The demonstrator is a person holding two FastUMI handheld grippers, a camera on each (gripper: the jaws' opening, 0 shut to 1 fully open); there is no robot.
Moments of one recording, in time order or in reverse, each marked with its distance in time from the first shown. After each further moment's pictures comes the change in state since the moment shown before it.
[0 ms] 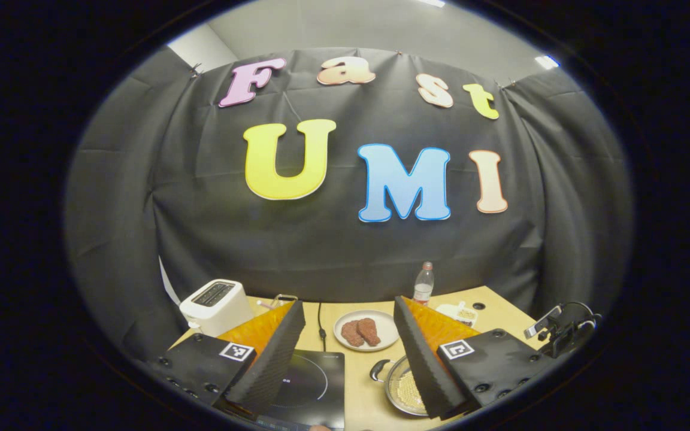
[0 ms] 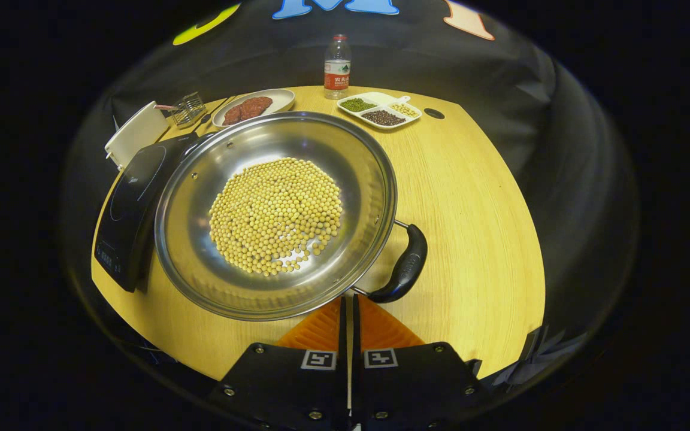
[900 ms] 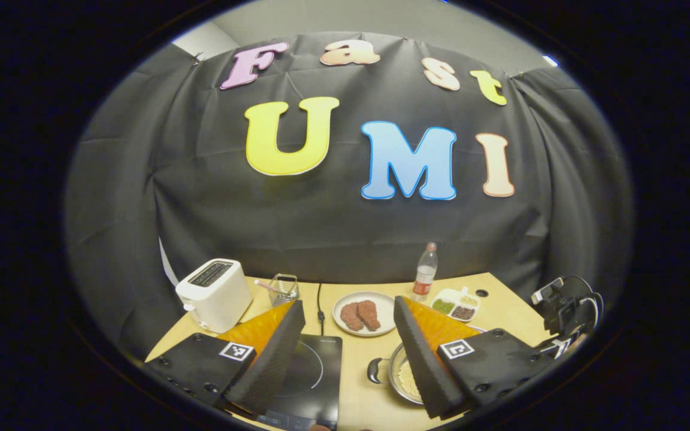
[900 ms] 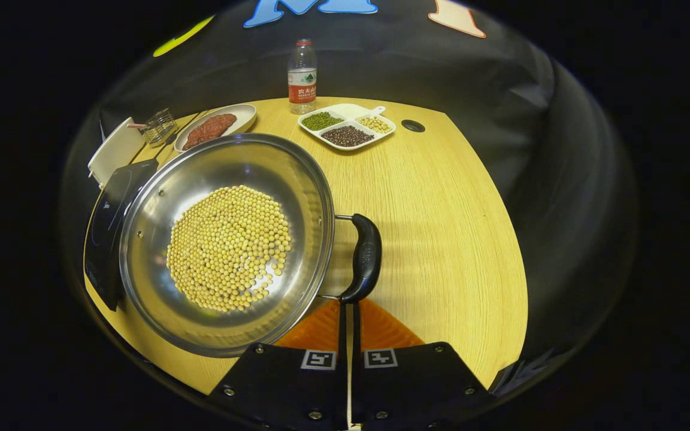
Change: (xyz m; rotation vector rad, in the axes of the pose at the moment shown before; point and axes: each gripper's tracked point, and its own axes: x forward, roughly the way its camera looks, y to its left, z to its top) left arm 0.008 -0.003 -0.036 -0.020 0.097 0.022; right arm 0.038 -0.060 0.054 0.011 -0.050 -0.036
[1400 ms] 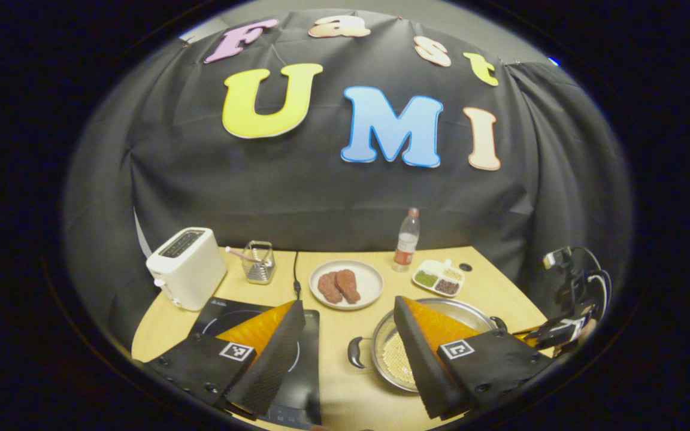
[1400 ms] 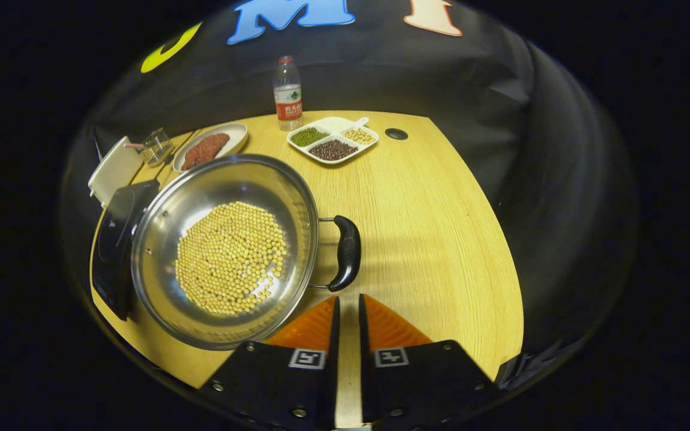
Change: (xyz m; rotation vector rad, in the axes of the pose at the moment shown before) left arm 0.023 -0.037 -0.074 -0.007 0.193 -0.123; right arm -0.034 -0.009 0.005 0.126 -0.086 0.012
